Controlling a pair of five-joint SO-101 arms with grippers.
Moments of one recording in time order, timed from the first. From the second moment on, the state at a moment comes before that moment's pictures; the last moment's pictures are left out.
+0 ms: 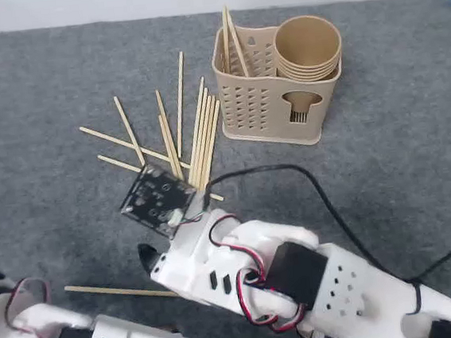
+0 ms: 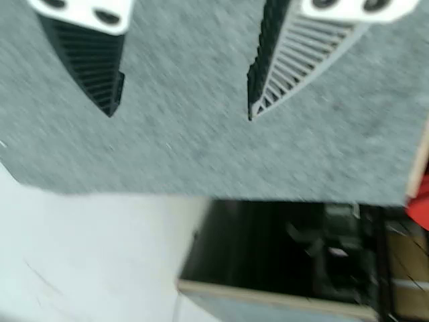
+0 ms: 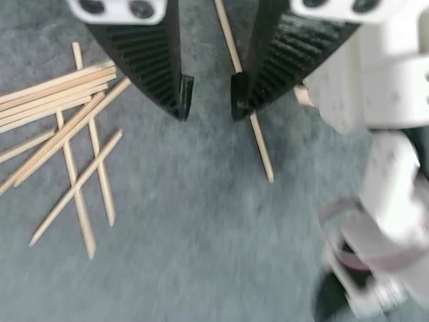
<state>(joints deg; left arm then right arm) -77.9 -103.1 96.8 32.8 15.4 -68.1 -42.0 28.0 60.7 -2.9</state>
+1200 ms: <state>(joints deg) -80.4 -86.0 82.2 30.6 10.3 -69.9 -41.5 41.1 45.4 0.5</state>
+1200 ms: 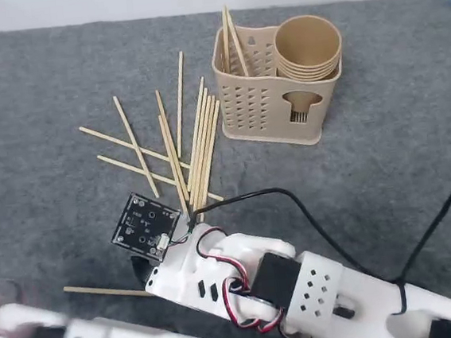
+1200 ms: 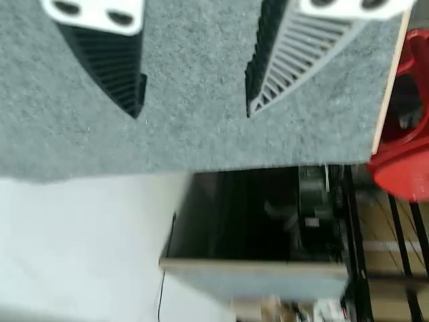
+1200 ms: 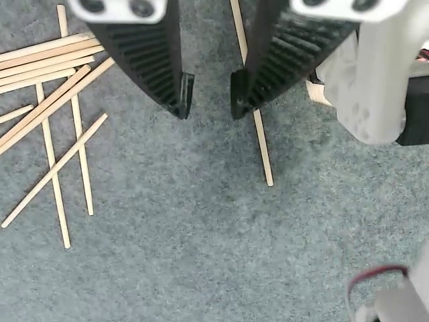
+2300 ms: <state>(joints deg) -96.5 33.3 -37.3 66.5 13.0 -75.6 -12.0 47.5 14.9 -3.9</state>
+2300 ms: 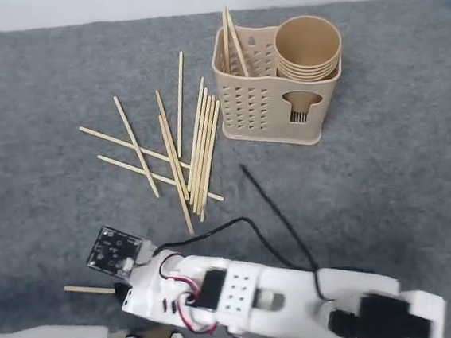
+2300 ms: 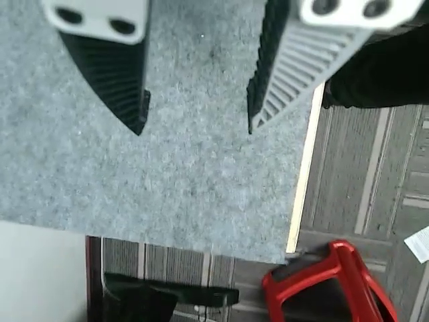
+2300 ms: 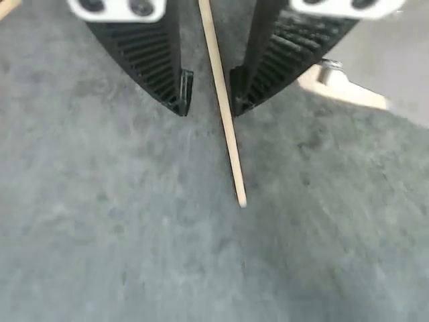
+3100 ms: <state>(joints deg) -94.2 50.6 -70.5 87.6 13.1 -73.7 13.7 25.6 35.4 1.3</state>
